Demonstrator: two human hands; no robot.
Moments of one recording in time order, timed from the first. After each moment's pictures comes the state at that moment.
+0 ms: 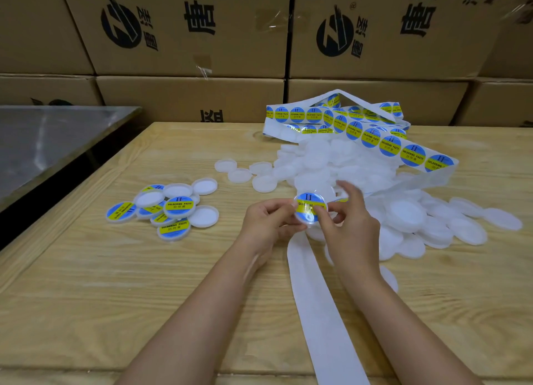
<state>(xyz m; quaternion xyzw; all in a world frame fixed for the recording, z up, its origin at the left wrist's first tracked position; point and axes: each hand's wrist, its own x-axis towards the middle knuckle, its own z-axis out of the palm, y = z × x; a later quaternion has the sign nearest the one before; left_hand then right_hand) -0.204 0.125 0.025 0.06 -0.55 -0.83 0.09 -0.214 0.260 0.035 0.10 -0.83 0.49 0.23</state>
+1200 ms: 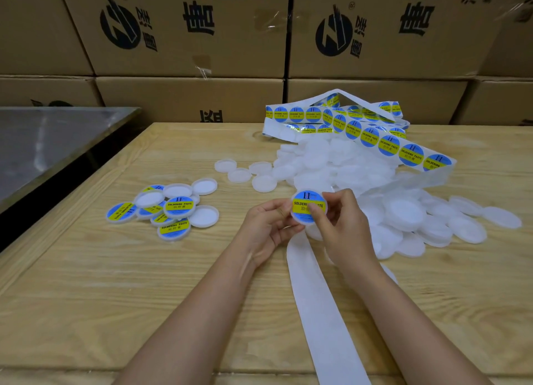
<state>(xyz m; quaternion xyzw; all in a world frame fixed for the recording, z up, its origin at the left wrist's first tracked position) -0.203 0.118 0.025 0.04 -0.47 -0.88 0.00 -0.219 0.261 0.031 0.18 -0.79 0.57 0.15</state>
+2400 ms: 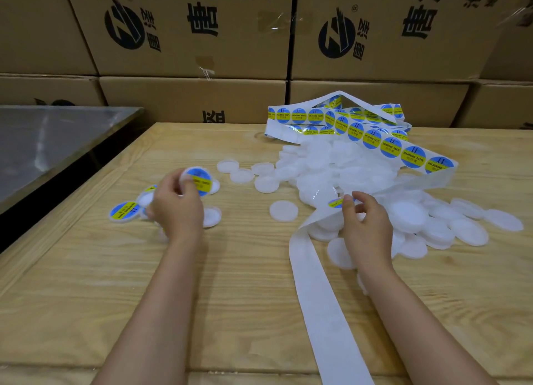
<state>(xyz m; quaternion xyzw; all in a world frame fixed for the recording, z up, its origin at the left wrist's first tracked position) -0.190 0.021 0.037 0.31 -0.66 -0.48 0.49 -0.237 0.276 0.026 0.02 -0.81 0.56 0.18</state>
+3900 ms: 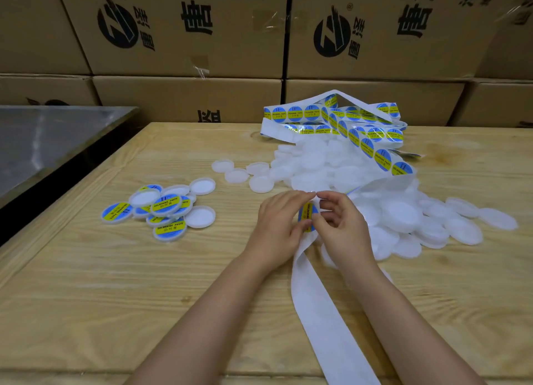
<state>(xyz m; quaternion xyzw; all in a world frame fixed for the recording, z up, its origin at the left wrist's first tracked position) -0.205 0.135 0.019 -0.13 -0.89 -0.33 0.29 -0.224 0.263 0.029 0.14 -0.75 0.65 0.07</state>
